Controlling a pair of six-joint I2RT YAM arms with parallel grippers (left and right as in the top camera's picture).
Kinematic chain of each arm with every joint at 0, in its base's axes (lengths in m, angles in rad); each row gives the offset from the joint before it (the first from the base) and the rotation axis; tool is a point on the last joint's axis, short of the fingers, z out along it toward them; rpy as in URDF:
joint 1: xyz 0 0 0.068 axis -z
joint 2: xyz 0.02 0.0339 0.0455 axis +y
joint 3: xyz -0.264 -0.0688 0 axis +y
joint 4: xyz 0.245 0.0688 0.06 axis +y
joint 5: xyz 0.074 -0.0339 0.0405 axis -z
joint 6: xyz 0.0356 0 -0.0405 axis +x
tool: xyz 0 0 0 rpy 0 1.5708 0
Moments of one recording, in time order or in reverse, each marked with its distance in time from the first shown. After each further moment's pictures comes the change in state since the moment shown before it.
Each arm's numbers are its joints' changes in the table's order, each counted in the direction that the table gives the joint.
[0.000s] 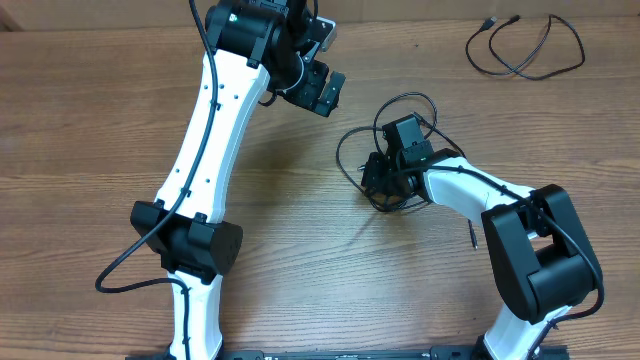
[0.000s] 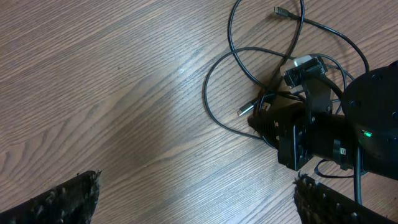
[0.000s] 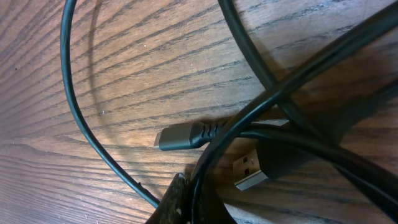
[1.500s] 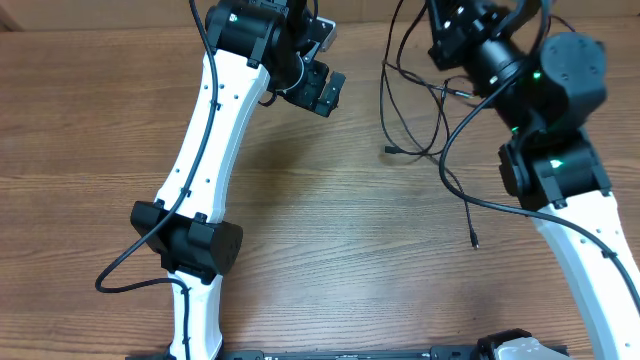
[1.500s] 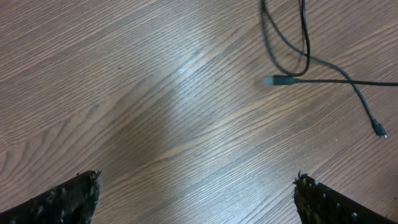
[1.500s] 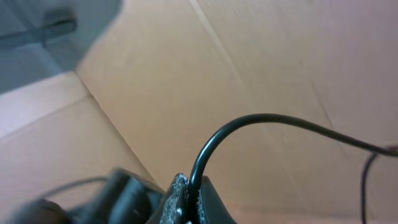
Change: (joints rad) left arm 0.000 0.000 0.000 0.000 0.000 0.000; right arm 0.146 -0.562 -0.364 -0.382 -0.050 -0.052
